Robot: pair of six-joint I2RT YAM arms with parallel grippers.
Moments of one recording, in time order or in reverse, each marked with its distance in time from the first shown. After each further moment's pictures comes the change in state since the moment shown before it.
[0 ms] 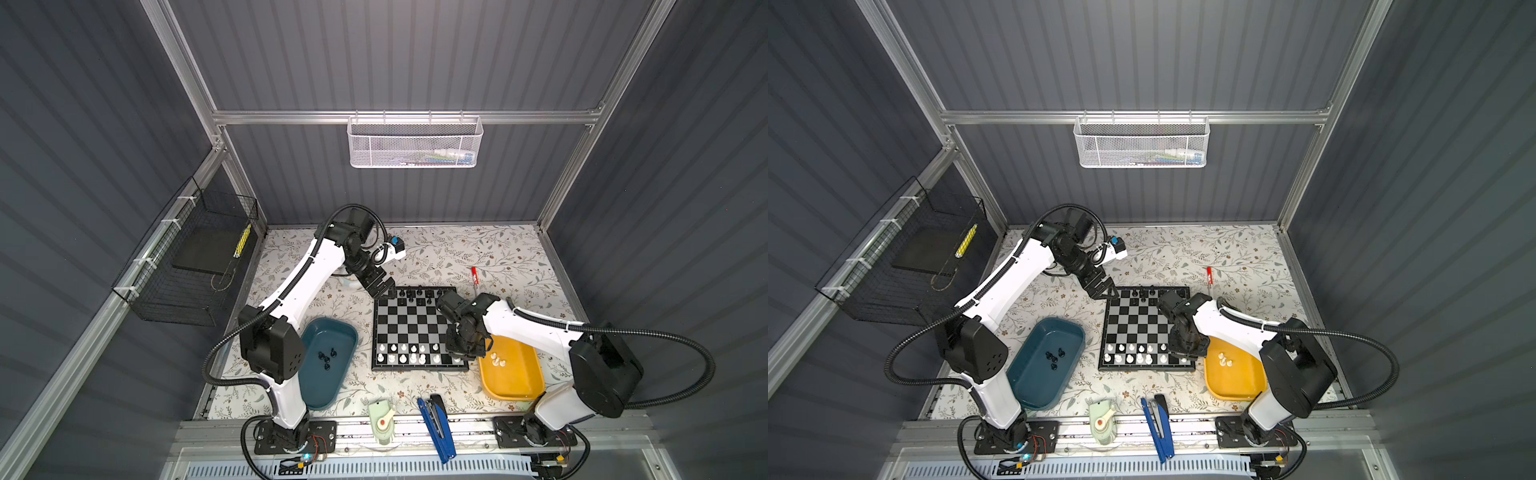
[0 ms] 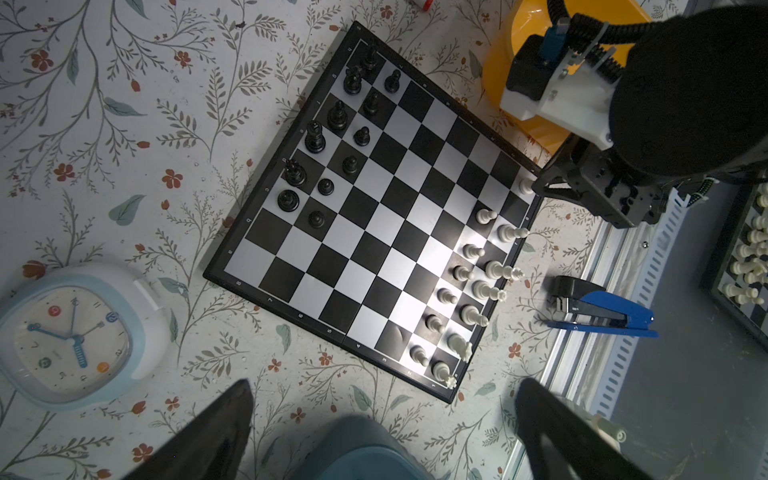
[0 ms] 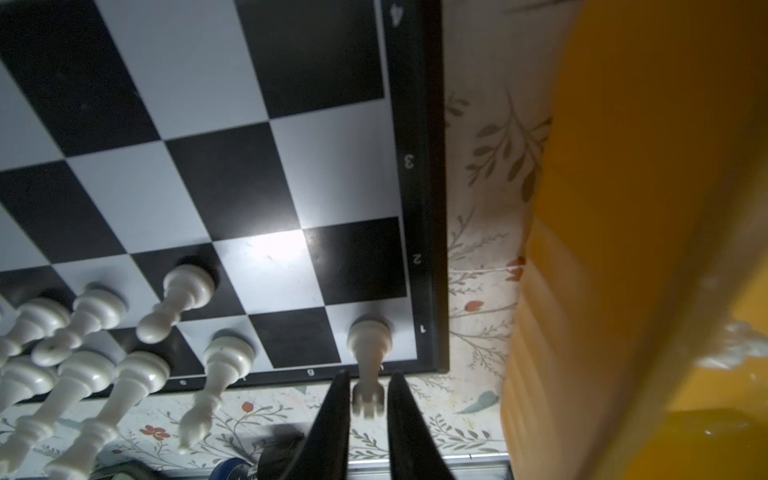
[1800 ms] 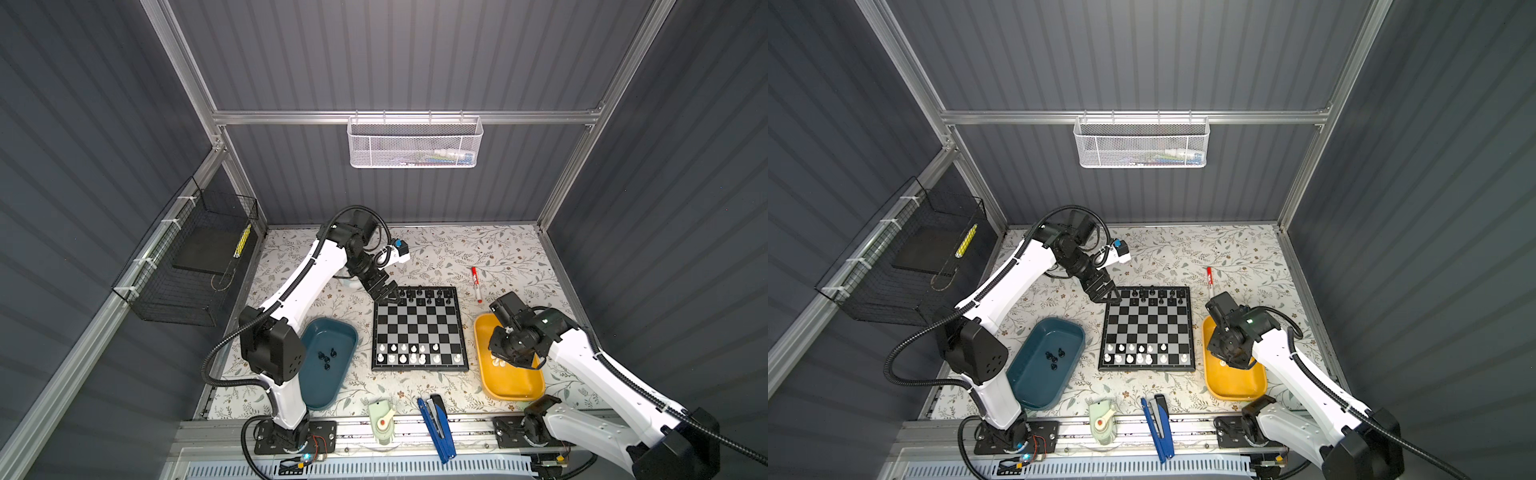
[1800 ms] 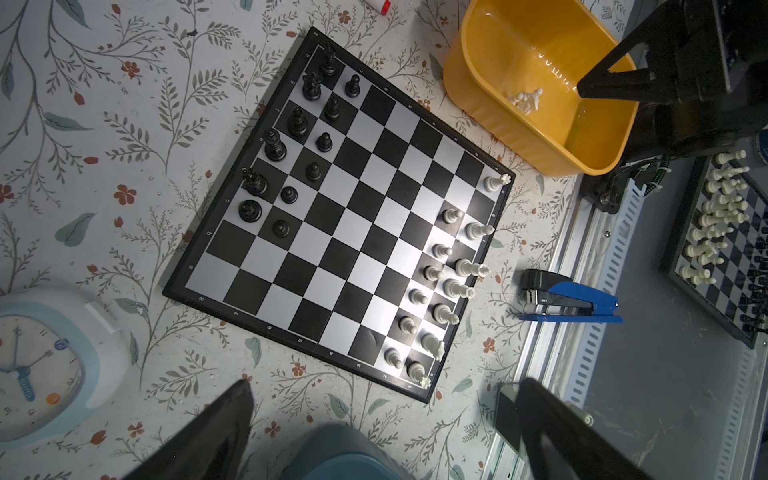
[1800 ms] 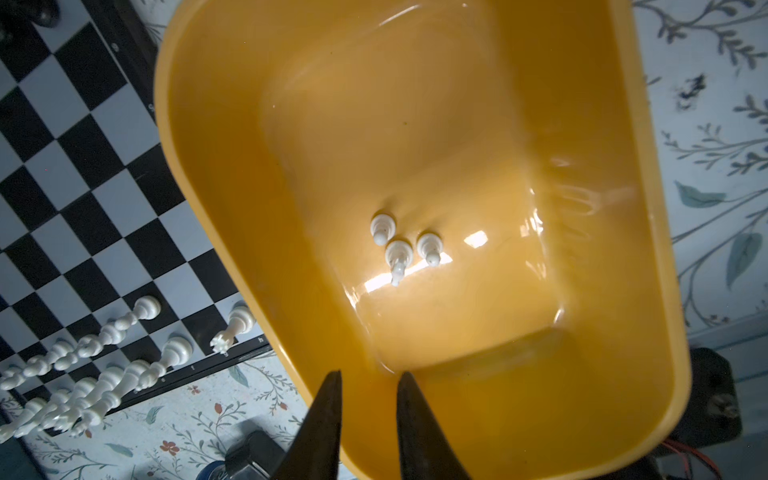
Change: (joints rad) left arm -0.023 -0.006 0.000 -0.030 0.062 0.019; right arm -0.247 -0.511 -0.163 -0.174 0.128 0.063
